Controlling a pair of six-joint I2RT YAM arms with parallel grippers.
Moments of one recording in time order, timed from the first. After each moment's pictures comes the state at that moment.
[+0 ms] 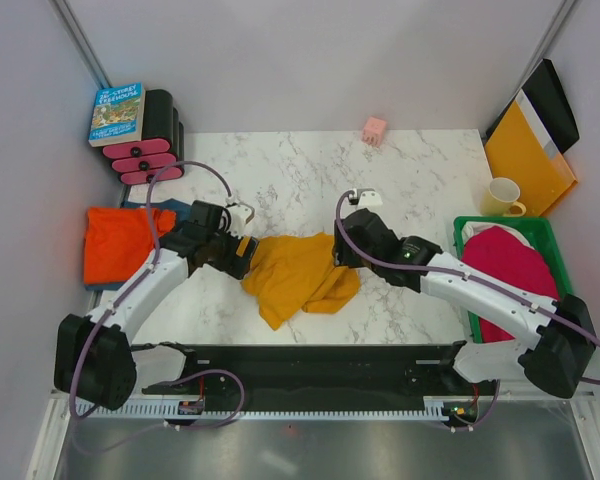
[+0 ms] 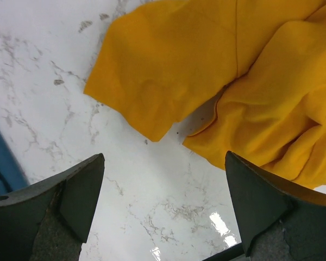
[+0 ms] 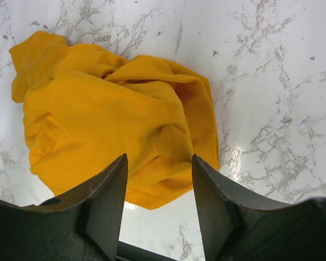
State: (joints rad) left arm -0.31 1.18 0.83 -0.58 0.10 0.19; right arm 0.86 1.29 1.04 -0.49 0.35 0.61
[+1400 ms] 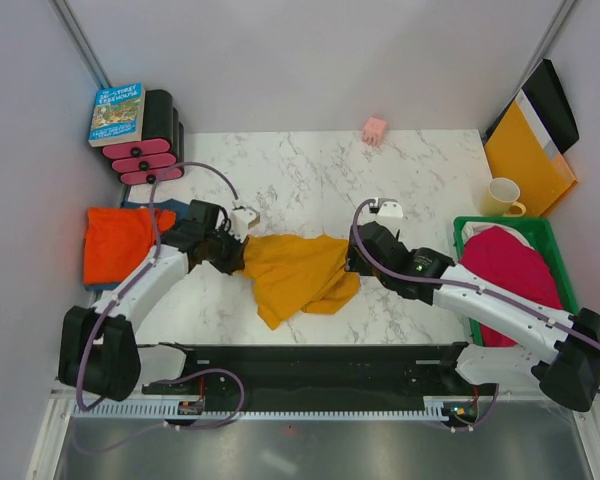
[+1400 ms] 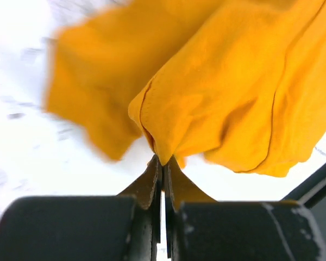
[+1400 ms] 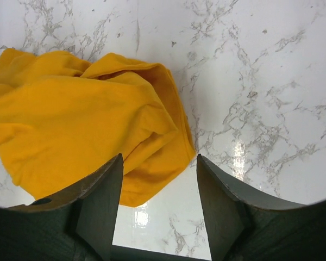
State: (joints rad) left arm -0.29 1.31 0.81 -0.55 0.35 0.33; right arm 0.88 1.18 0.95 -0.56 0.49 0.76
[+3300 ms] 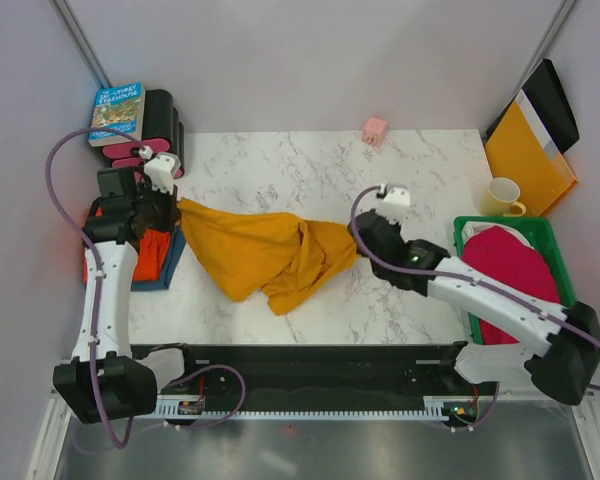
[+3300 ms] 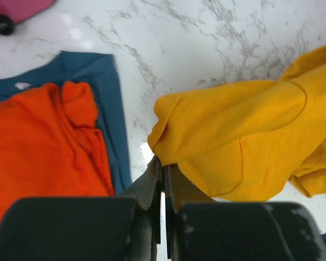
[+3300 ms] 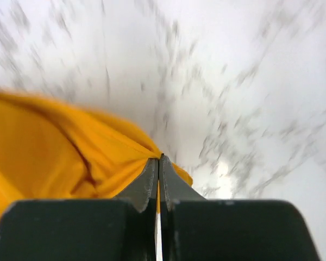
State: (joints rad) left arm 0.13 1.14 1.13 -0.74 0.33 0.33; right arm 0.87 1.29 0.90 -0.46 0.67 0.79
